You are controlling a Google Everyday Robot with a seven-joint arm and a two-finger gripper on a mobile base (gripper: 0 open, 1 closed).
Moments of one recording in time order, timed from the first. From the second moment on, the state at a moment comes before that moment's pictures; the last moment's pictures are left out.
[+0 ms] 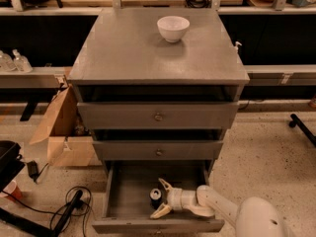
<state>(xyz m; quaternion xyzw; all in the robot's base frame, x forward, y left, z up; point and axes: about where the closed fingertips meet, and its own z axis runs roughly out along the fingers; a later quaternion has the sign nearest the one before) 0.574 -0.001 0.182 -0.52 0.64 0.34 0.45</state>
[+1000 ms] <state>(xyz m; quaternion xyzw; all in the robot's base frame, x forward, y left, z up) 0.596 -0.005 0.179 -0.49 0.65 0.35 0.46</state>
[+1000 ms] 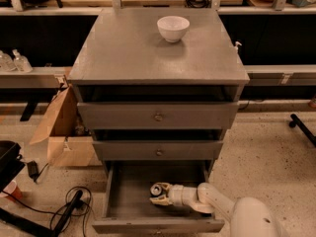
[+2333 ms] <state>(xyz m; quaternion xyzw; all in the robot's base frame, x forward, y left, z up) 0.548 -0.123 0.455 -0.45 0.61 0.48 0.44</state>
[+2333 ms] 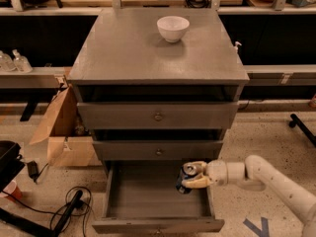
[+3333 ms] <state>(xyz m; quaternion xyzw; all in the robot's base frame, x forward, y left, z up) 0.635 -0.222 0.738 -0.44 0.66 0.40 0.46</state>
